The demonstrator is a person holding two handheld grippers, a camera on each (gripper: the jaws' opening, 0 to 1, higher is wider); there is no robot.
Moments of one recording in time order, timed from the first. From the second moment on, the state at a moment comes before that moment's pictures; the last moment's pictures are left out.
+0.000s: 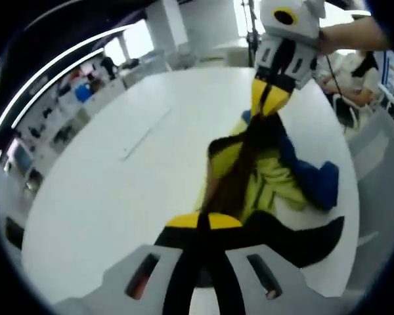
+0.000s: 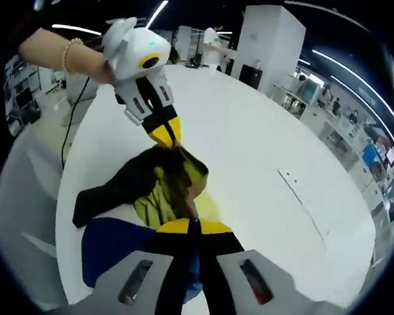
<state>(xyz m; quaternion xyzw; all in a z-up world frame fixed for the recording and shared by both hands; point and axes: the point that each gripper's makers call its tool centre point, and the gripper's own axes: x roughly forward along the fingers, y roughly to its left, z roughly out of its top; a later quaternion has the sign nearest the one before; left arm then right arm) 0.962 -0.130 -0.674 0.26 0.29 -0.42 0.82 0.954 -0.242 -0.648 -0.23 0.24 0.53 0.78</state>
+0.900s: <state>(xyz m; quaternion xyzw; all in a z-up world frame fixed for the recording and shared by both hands) 0.905 -0.115 -0.481 0.16 0.15 -0.35 0.91 0.910 -0.248 -0.463 -0.15 0.08 0.50 0.85</state>
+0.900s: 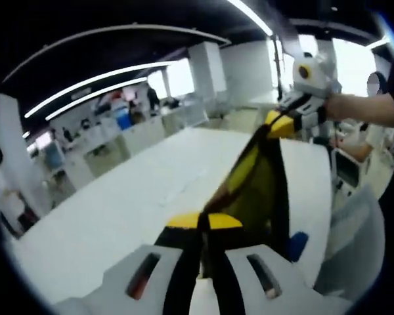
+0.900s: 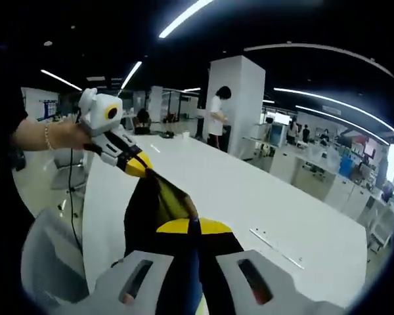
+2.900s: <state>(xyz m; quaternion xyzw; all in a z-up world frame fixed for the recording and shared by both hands) 0.822 -0.110 -0.412 -0.06 0.11 -0.38 0.92 0.830 -0.250 -0.400 -0.11 0.06 0.51 0.85</state>
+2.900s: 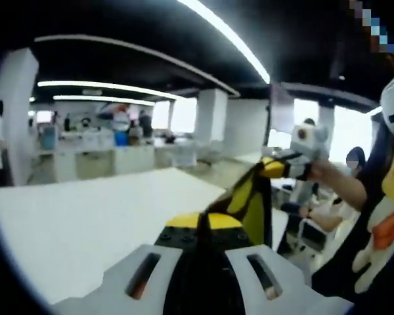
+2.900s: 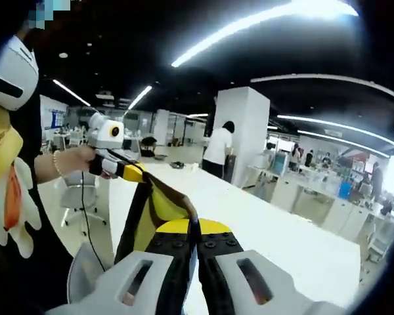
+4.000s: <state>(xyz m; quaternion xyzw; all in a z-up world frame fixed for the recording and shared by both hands) 1.088 -0.094 -0.679 -0.11 0.35 -0.29 0.89 1.100 -0.232 -0.674 -0.06 0.27 0.42 0.86</state>
